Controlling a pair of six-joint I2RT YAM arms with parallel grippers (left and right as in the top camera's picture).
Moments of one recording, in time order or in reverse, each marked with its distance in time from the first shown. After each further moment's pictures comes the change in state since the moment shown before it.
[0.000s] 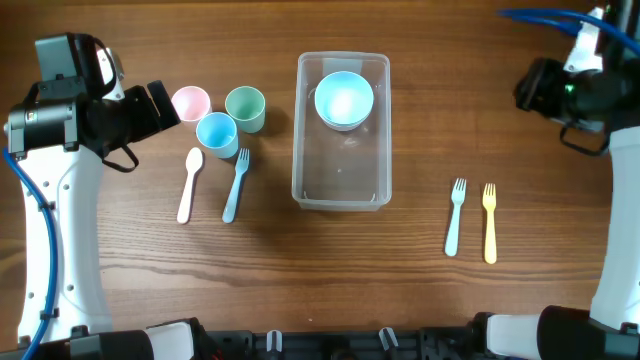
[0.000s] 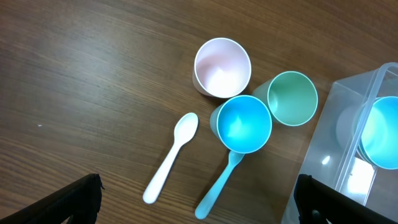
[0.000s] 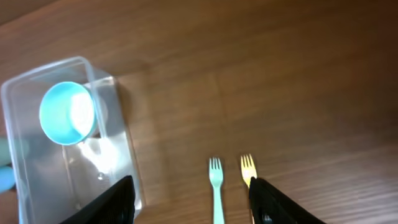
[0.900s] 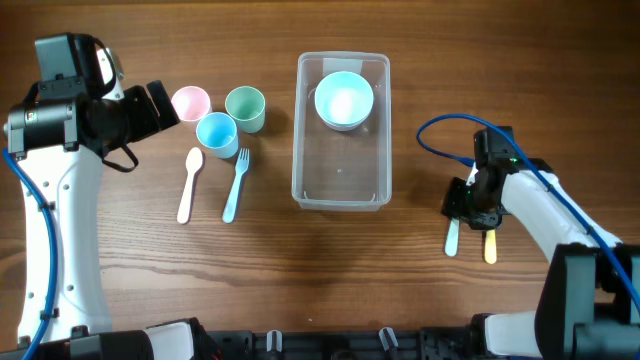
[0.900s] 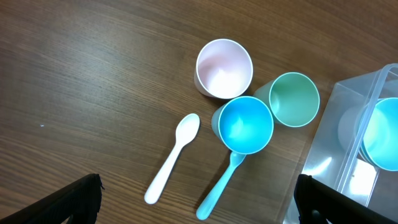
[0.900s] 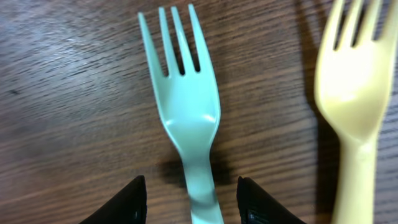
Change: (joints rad) left arm 0.000 0.000 0.001 0.000 -0.006 0.000; right arm 0.117 0.037 -1.040 0.634 -0.002 0.143
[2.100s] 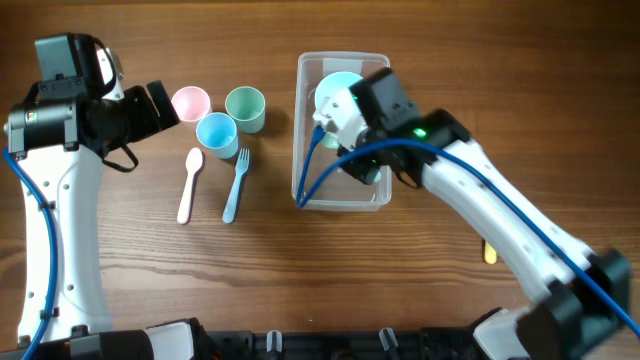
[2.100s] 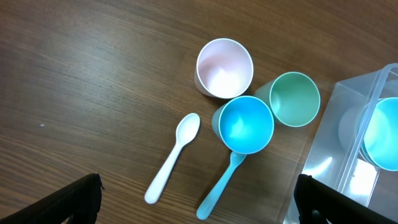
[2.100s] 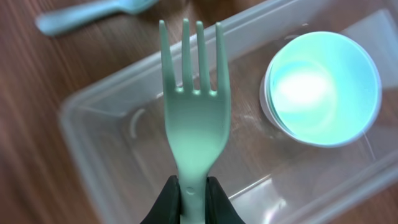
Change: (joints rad) left arm 0.000 0.000 0.000 0.000 0.000 0.000; right arm 0.589 0.058 0.571 -0.085 -0.075 -0.856
